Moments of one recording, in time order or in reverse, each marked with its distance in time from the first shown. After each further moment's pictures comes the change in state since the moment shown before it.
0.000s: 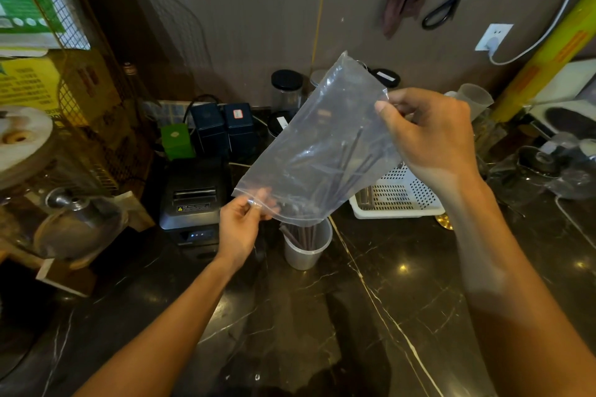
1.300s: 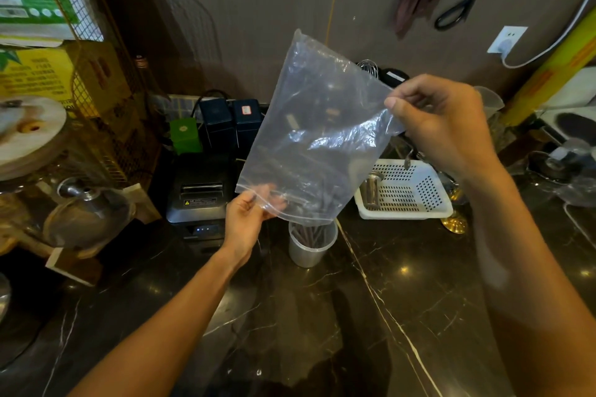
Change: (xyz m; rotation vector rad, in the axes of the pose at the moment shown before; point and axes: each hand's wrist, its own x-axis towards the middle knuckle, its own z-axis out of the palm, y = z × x) left_hand 0.008 -0.006 -0.006 -0.075 -0.049 -0.079; right_hand 0.013 -0.001 -0.012 0.163 -0.112 -0.139
